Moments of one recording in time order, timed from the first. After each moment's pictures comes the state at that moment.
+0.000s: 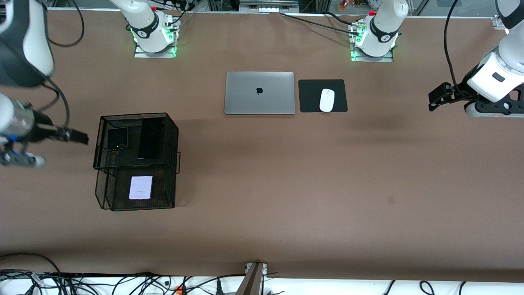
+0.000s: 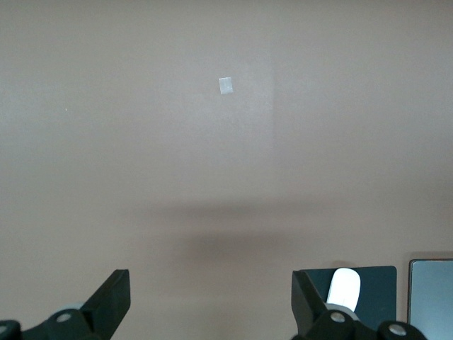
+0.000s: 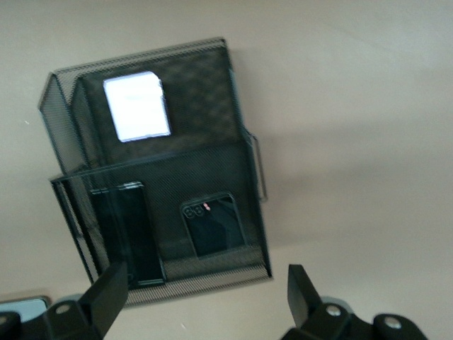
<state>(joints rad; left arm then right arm) 0.00 -0.05 -0.04 -1.76 0.02 1.70 -0.04 -0.03 0.22 0.02 -1.51 -0.06 1.63 0.15</state>
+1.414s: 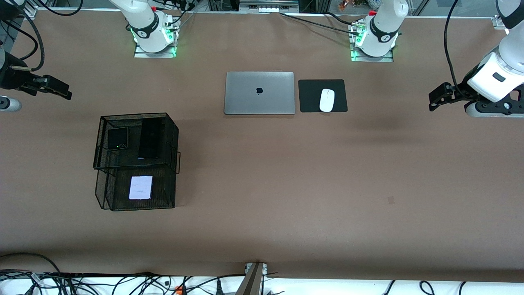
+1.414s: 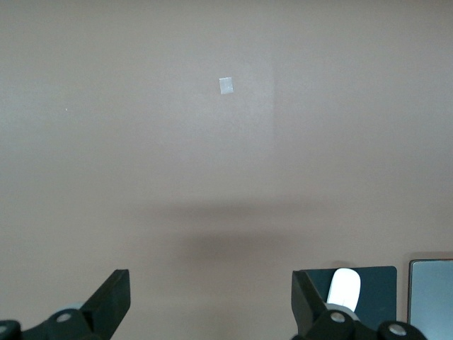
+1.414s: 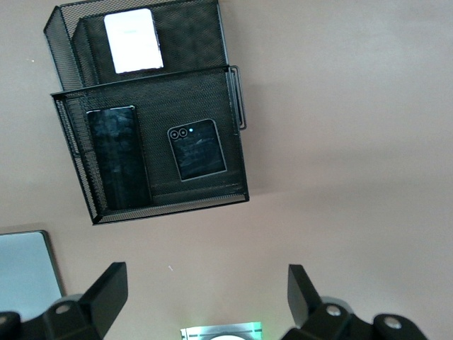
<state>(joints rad) 0.00 -0.05 -0.04 -1.76 0.02 1.70 -0.04 0.02 -0.01 -0.06 -1.67 -0.02 1.54 0.06</state>
